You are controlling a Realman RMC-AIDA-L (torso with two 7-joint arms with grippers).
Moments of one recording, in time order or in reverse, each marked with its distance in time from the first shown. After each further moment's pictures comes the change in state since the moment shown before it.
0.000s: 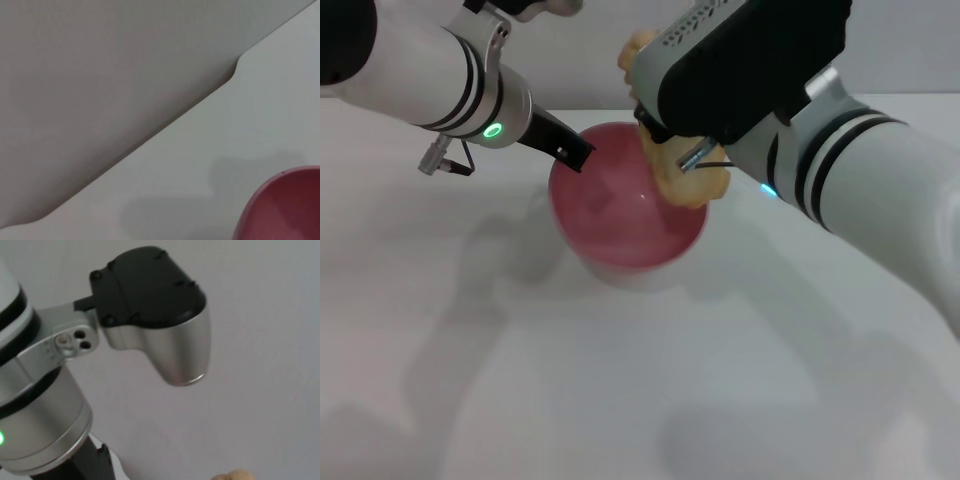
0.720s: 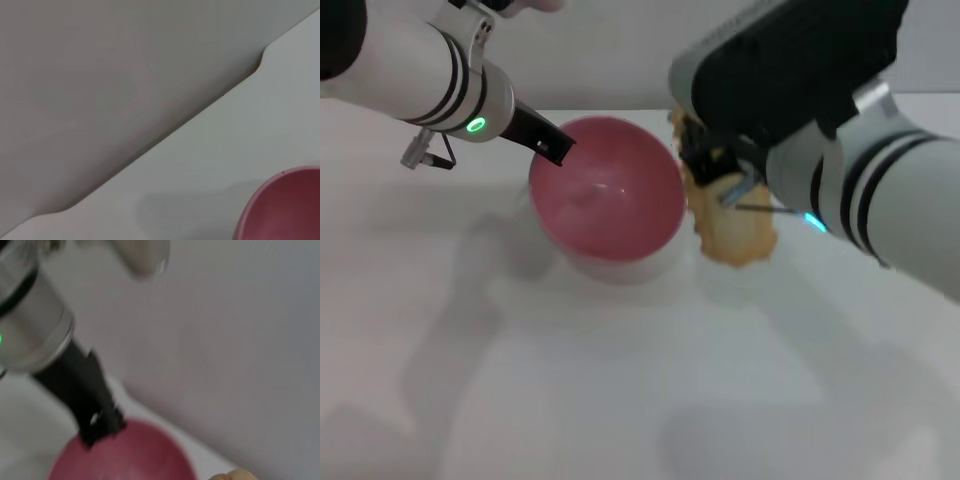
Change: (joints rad) left arm -0.001 0.001 -0.024 -0.007 0.050 -0.004 0.003; right arm -0.013 -0.003 -0.018 -0.179 0.068 0.340 0.006
